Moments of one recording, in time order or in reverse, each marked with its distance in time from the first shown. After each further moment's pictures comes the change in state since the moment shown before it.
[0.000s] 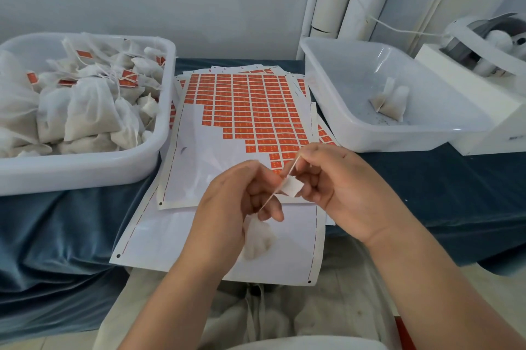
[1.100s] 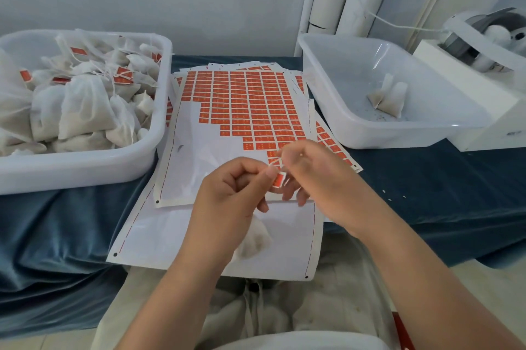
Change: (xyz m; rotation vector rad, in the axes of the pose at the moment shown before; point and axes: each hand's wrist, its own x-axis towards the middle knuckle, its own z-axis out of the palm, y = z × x) left_hand 0.004 -0.011 -0.001 0.219 0.148 0.093; right_hand 0.007 0.014 -0.001 -0.634 0.044 -0.093
